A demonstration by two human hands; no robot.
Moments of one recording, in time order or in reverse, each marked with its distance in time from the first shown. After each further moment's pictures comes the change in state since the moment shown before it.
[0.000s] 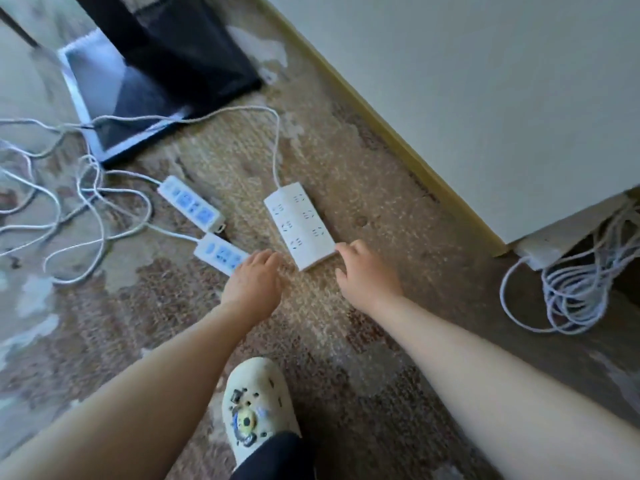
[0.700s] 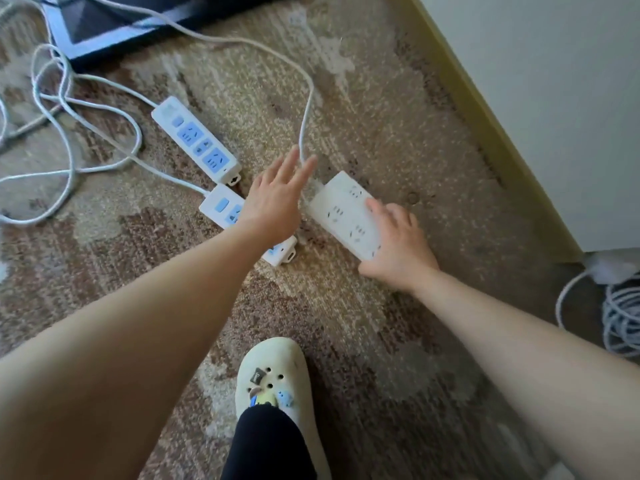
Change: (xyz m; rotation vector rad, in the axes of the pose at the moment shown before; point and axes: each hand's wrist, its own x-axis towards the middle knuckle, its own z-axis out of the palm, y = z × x) left_hand 0.105 -0.065 0.025 -0.065 0.116 0.079; right_hand 0.064 0.006 0.047 -0.125 -0.042 -0.013
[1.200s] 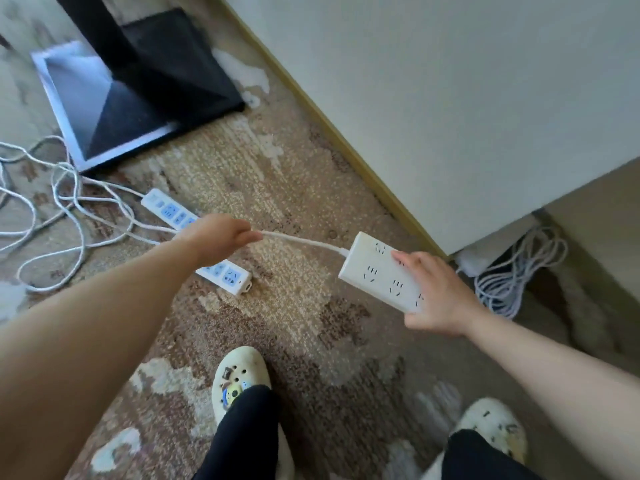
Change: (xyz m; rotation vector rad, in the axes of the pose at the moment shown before) left_hand -0.065 0.062 -0.156 0.019 -0.242 0.077; right_hand -0.174 0.104 -0.149 -0.073 -0.030 -0.061
